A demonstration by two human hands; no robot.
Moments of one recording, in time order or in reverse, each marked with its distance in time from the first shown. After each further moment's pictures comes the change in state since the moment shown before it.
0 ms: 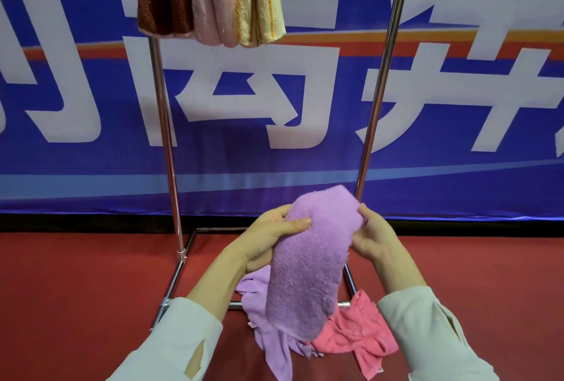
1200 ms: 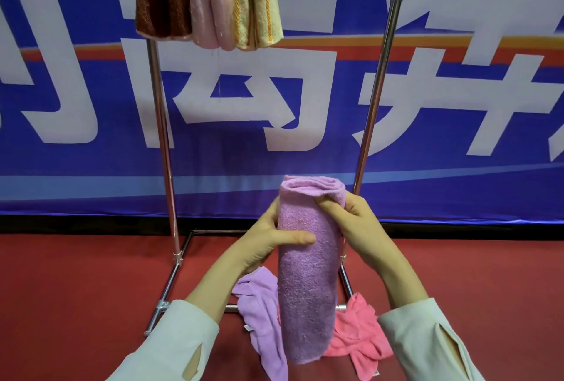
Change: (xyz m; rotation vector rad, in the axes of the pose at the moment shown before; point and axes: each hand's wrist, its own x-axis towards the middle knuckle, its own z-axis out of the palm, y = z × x) left_hand -0.004 0.002 0.006 0.140 0.024 0.185; right_hand -0.067 0.003 0.029 -0.925 -0.518 -0.697
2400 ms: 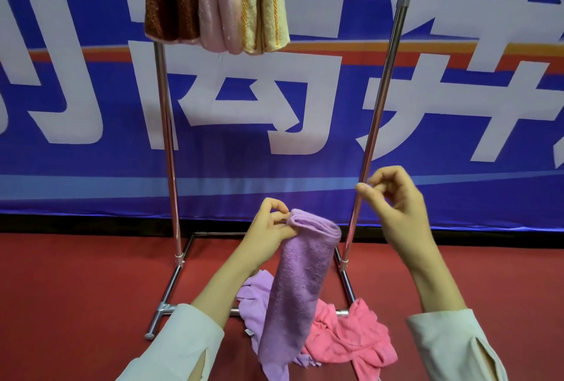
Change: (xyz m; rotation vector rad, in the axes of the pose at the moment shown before) left_hand 0.009 -0.010 -0.010 0.150 0.223 0.035; right_hand 0.001 -0.001 -0.037 -0.177 0.369 -0.193
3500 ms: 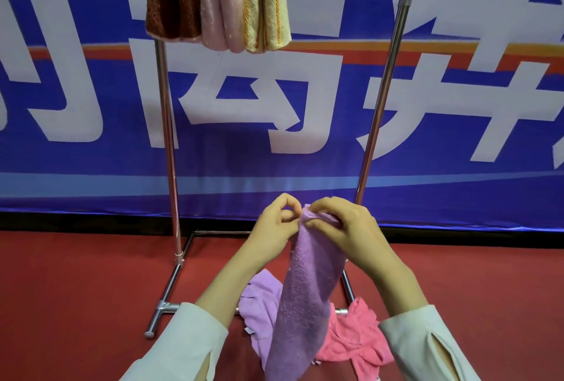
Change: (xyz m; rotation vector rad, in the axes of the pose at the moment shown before) left_hand -0.003 0.011 0.007 0.031 -0.064 0.061; right_hand -0.015 0.009 0.038 -0.500 -0.380 -0.148
